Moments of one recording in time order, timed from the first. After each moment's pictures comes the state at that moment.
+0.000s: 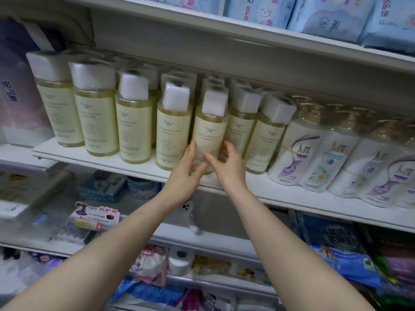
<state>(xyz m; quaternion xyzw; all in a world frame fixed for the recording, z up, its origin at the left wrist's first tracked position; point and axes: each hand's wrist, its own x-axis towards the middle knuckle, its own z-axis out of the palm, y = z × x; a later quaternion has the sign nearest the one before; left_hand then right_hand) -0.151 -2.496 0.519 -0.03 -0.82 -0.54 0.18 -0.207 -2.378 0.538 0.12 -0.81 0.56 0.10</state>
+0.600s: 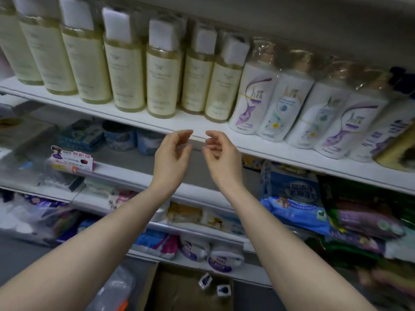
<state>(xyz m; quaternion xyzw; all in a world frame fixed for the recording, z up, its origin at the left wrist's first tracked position) -0.094 -2.353 0.469 0.05 -0.77 -0.54 0.32 -0.135 -2.227 0.492 0.20 -0.82 0.53 0.10</state>
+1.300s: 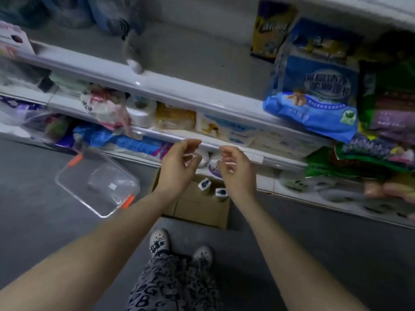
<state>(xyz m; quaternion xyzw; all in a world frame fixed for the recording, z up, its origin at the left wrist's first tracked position) -0.014 -2.214 0.238 0.16 -0.81 -0.56 0.08 -0.055 -2.058 0.241 0.07 -0.87 0.48 -0.06</state>
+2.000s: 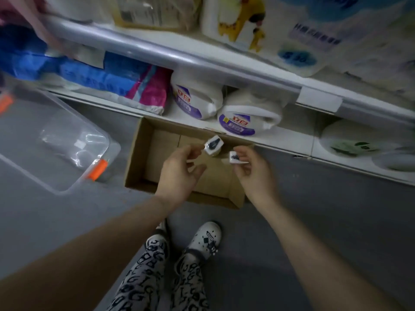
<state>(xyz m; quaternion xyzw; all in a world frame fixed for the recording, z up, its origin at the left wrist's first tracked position) -0.010 -2.205 -0.087 0.23 -0.80 -0.55 -0.09 -0.070 -2.026 -0.073 0.00 -0.89 0.38 -0.23</state>
